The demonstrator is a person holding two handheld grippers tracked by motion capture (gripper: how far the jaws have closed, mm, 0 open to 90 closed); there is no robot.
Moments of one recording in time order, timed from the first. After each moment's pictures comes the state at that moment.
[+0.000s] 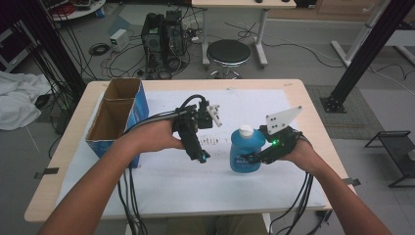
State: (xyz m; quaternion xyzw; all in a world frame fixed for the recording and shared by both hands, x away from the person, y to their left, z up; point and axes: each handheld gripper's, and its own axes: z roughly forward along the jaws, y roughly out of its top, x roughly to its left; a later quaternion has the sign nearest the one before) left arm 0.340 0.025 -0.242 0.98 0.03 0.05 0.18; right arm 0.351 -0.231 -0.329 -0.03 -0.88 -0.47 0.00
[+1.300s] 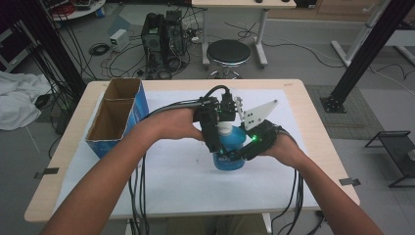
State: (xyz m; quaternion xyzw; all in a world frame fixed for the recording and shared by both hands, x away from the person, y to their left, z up) left arm 0.348 -0.019 -0.222 0.99 0.00 0.03 0.15; right arm 0.360 -0.181 -0.318 0.00 -0.89 -0.45 0.01
